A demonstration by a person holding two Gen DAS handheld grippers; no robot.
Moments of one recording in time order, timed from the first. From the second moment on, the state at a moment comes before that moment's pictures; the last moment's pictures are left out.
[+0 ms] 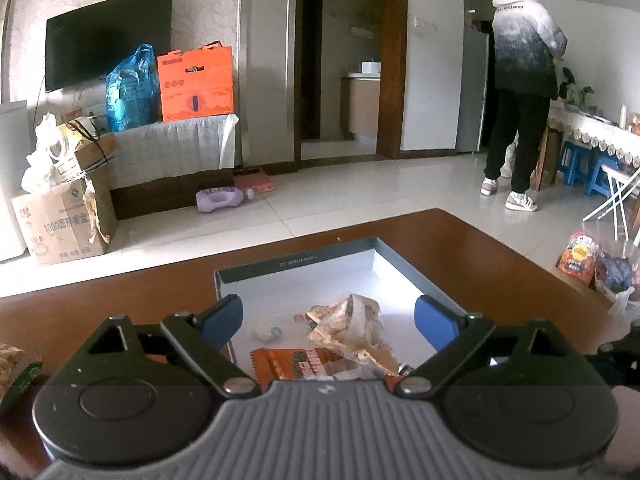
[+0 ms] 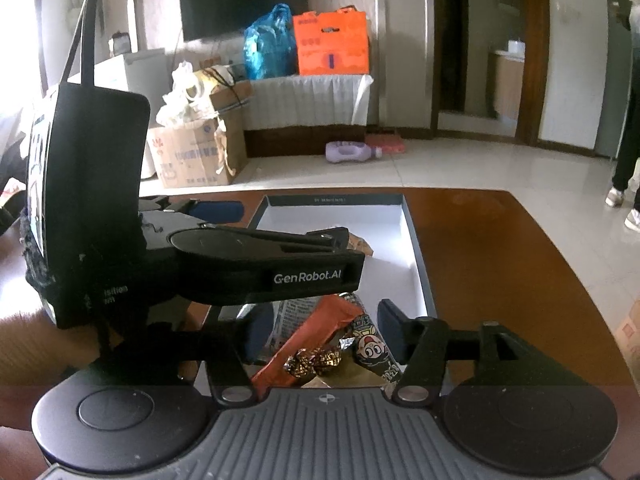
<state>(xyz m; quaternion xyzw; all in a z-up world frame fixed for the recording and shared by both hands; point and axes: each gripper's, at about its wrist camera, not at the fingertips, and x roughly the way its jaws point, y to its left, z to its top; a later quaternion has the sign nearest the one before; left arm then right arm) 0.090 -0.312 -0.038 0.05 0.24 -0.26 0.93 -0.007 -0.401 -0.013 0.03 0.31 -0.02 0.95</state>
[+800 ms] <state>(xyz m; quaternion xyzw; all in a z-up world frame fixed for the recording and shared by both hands) 0.068 -0.121 -0.002 -0.01 0.23 -0.12 0.97 0.006 -0.316 0.017 0.02 0.29 0.04 0.96</state>
